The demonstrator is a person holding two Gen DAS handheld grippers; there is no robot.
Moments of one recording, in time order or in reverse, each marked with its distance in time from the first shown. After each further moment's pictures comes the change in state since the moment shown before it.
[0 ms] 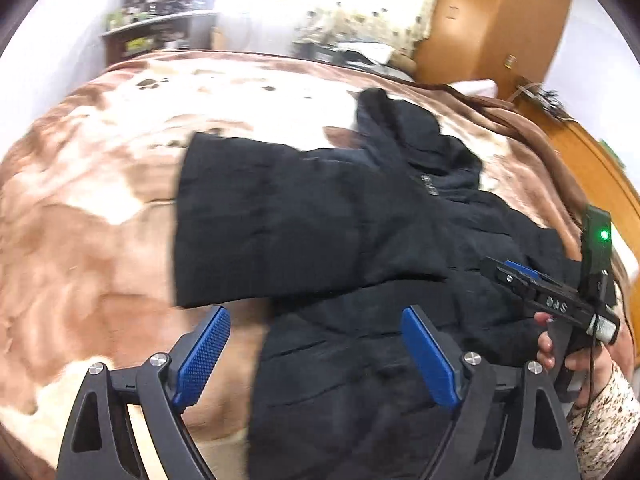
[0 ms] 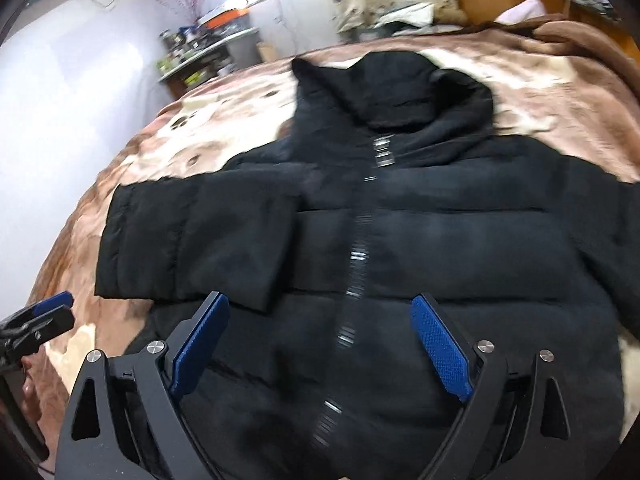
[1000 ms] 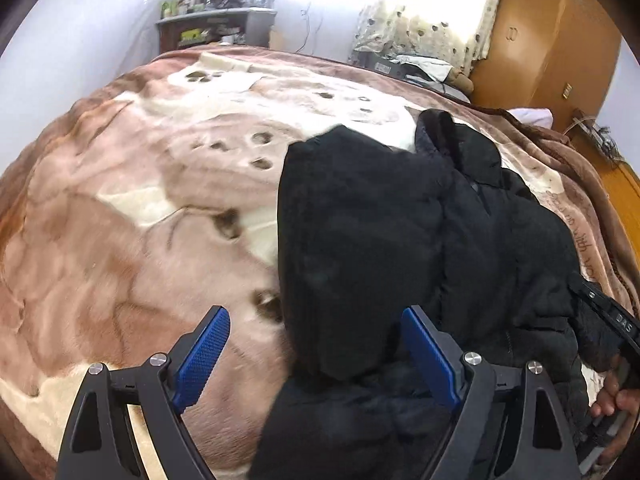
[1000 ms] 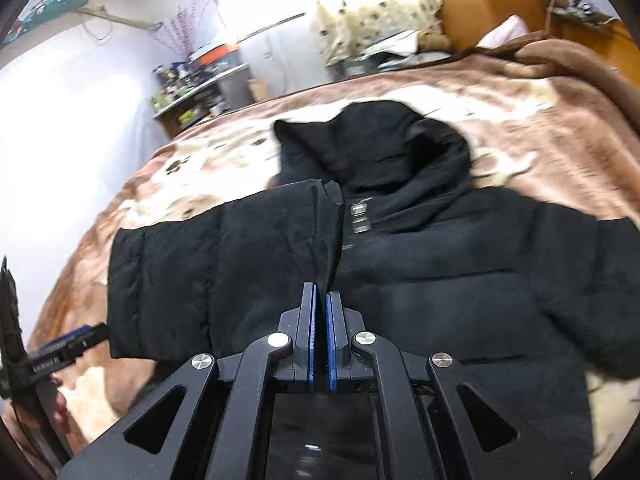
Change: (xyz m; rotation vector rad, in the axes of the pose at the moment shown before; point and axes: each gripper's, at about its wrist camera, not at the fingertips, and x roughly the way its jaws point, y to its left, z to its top) left arm 0.037 -0.008 0.034 -0.100 -0.035 0.132; right arm -0.041 -0.035 0.034 0.048 -0.135 -0.049
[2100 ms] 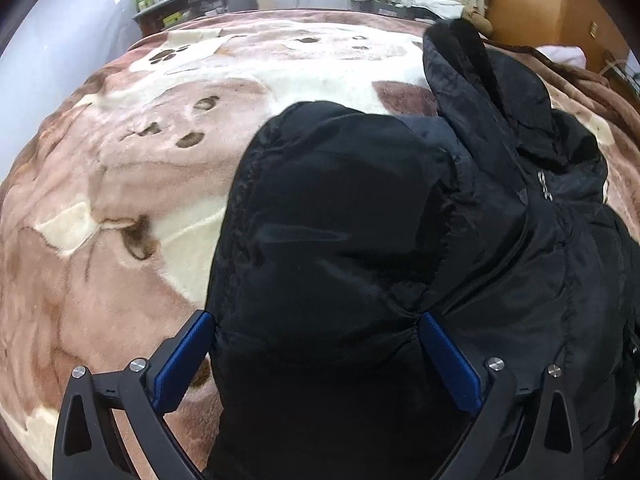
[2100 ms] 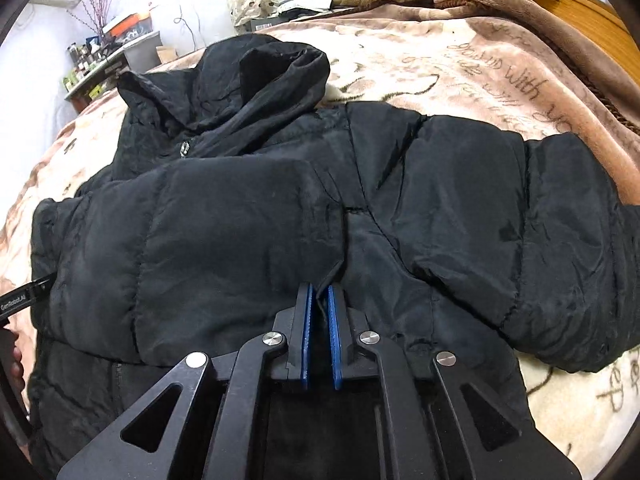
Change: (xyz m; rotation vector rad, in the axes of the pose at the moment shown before) left arm 0.128 -0.058 0.028 0.064 0.156 0.158; right arm 0.036 -0.094 -0.029 0.077 0.143 -0.272
